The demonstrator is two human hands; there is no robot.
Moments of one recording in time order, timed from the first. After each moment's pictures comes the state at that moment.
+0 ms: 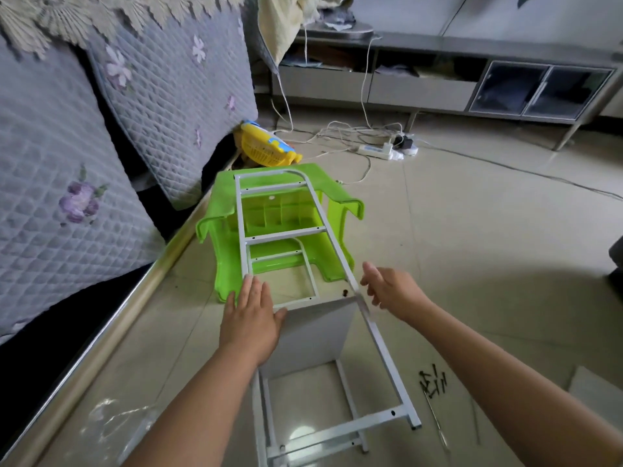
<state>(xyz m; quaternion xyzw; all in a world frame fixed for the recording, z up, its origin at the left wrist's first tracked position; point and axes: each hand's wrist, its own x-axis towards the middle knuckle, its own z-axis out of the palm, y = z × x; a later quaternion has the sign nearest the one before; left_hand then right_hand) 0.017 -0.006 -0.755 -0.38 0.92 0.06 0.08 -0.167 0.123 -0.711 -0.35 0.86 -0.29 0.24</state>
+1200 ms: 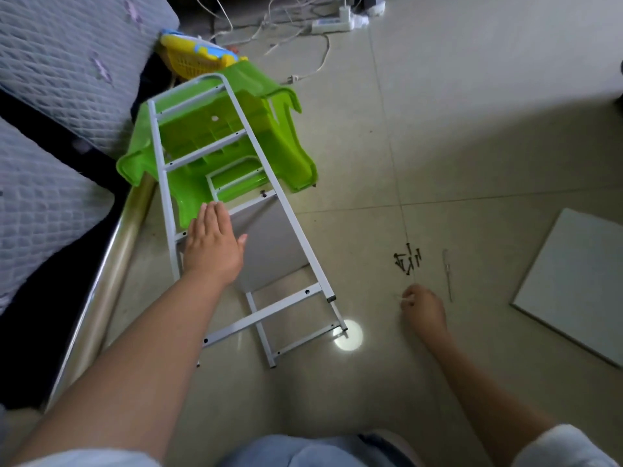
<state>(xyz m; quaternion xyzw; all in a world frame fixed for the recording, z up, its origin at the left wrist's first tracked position) -0.017 0.052 -0.761 -0.40 0.91 -0.02 0.11 -0.147 0.321 -0.926 -0.08 0.92 -0.27 0.26</state>
